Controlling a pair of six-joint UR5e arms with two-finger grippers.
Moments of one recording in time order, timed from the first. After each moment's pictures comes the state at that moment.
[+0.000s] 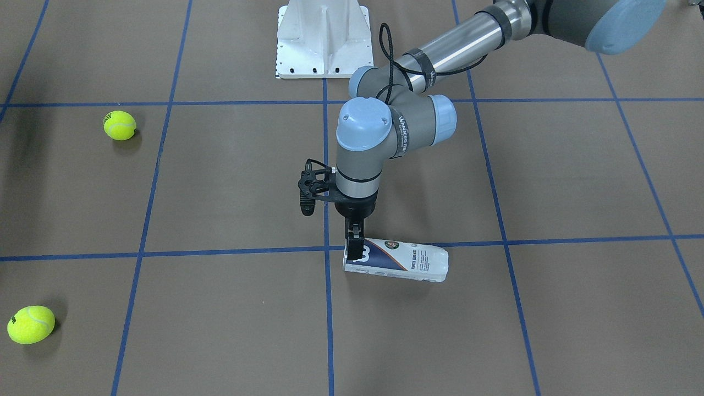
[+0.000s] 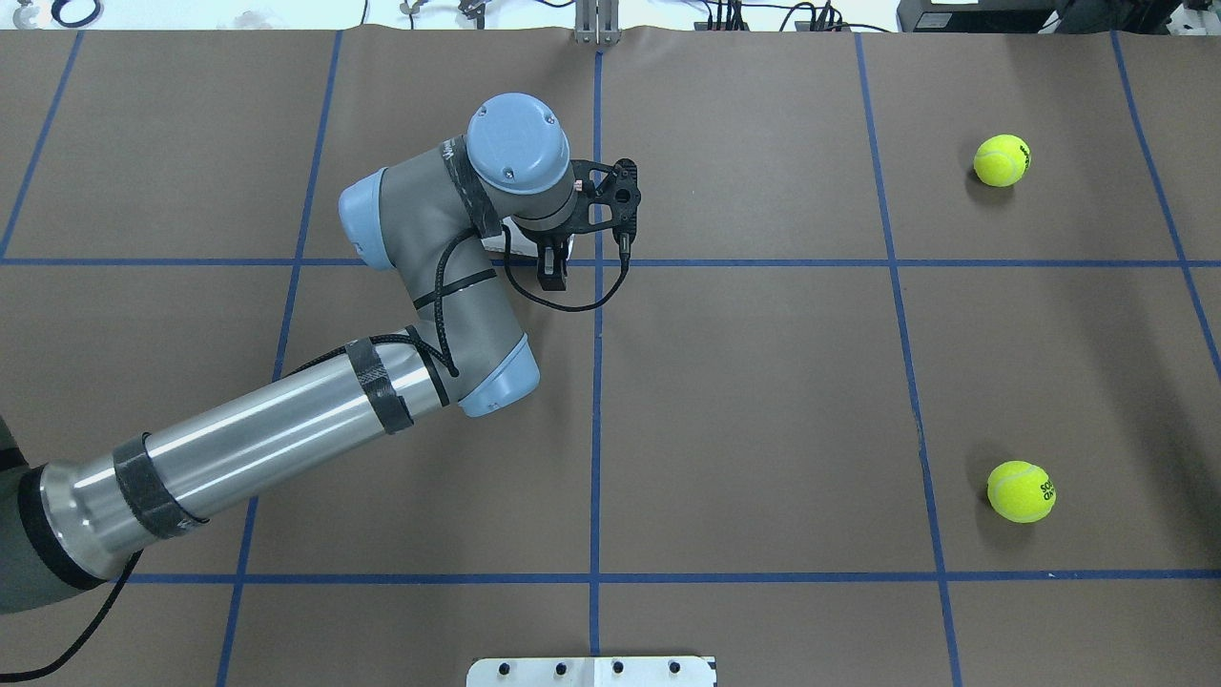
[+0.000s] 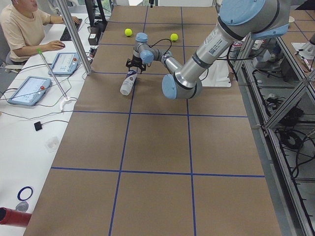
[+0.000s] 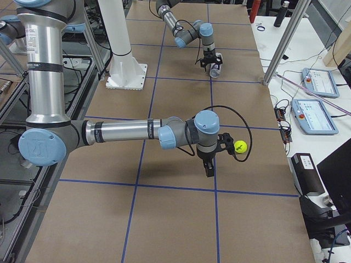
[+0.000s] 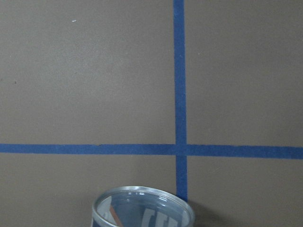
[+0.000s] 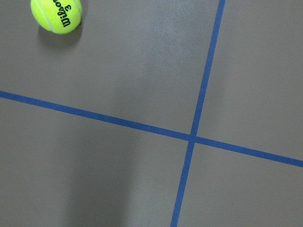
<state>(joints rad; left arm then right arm) -0.63 -2.52 -1.16 -1.90 -1.77 0.43 1.47 -1.58 1.67 -1.40 2.29 0.03</state>
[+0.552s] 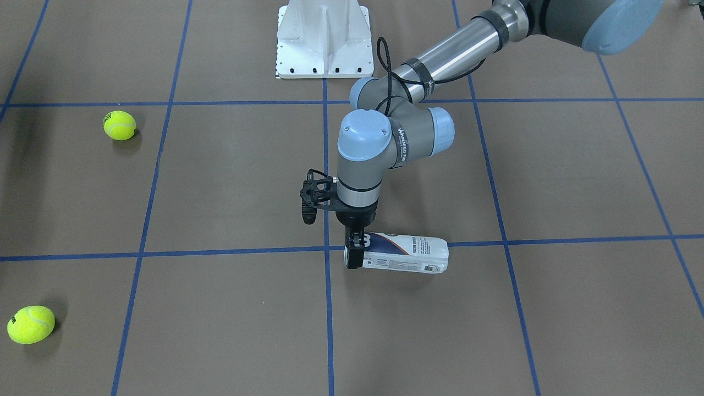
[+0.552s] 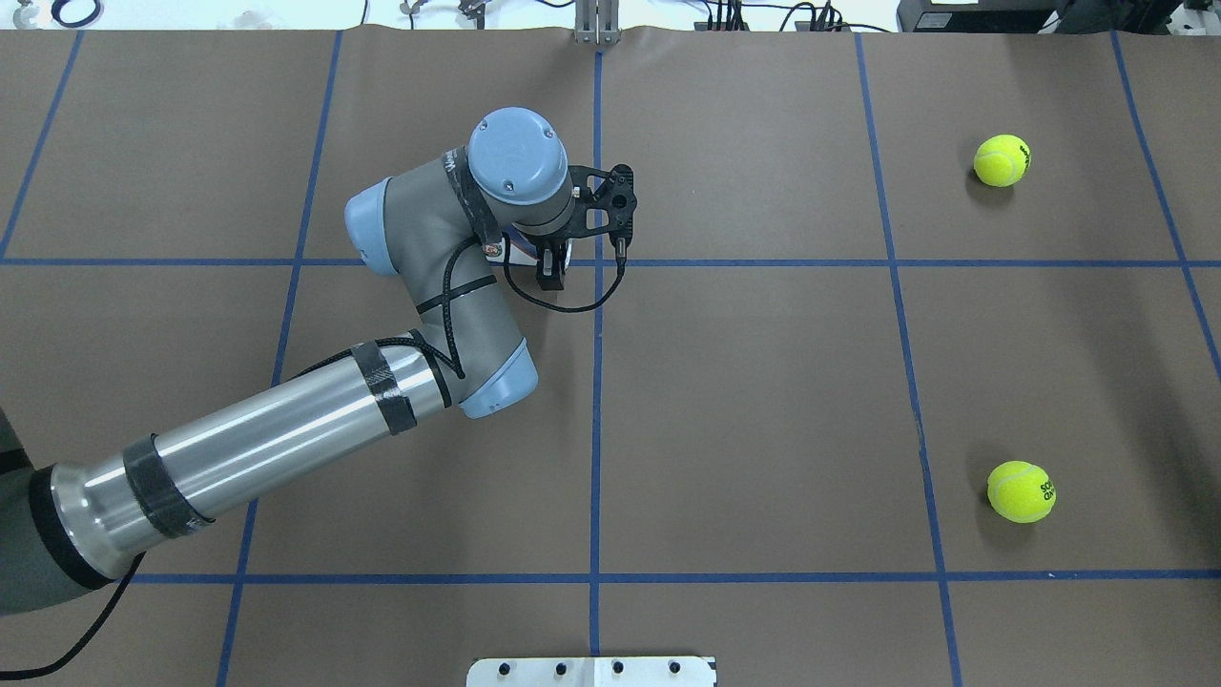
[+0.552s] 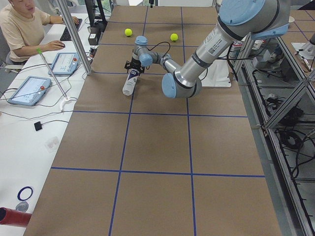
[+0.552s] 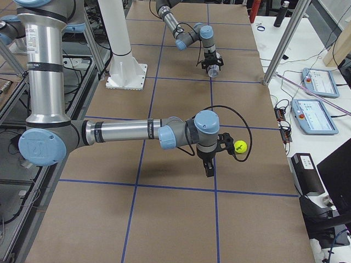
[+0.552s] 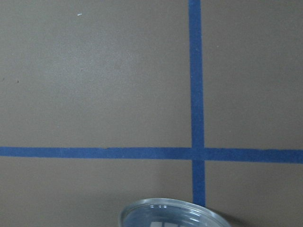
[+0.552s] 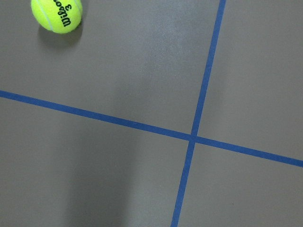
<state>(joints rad) -0.62 -2.53 -1.11 -1.95 -1.74 0.44 1.47 -1.58 1.67 -1.40 2.29 0.03</state>
